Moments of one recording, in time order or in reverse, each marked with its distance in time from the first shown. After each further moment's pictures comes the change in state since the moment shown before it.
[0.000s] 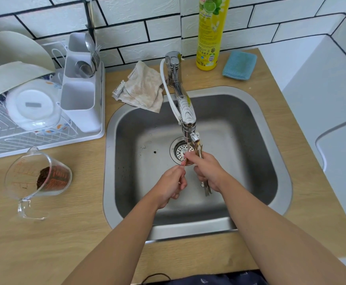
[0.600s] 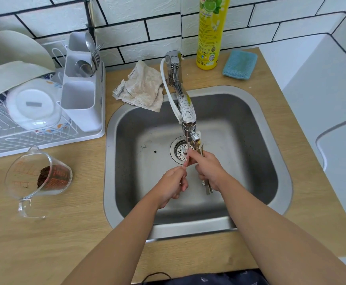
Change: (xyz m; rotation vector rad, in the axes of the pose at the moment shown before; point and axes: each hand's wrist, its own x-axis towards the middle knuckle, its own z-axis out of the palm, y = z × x) left_hand 0.000 -0.002 0.001 0.028 -0.011 -0.014; right_hand 0.004 0.004 -0.001 -0.036 0.062 -0.007
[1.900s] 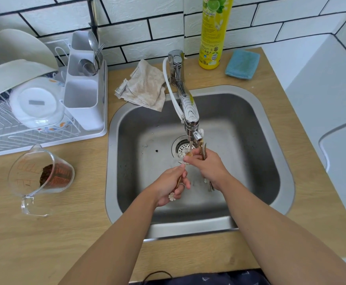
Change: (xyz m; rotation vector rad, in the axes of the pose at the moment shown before) left_hand 0.002 0.000 -0.013 -0.248 -0.107 -0.096; right_hand 0.002 0.005 0.000 -0.103 0.048 -0.148
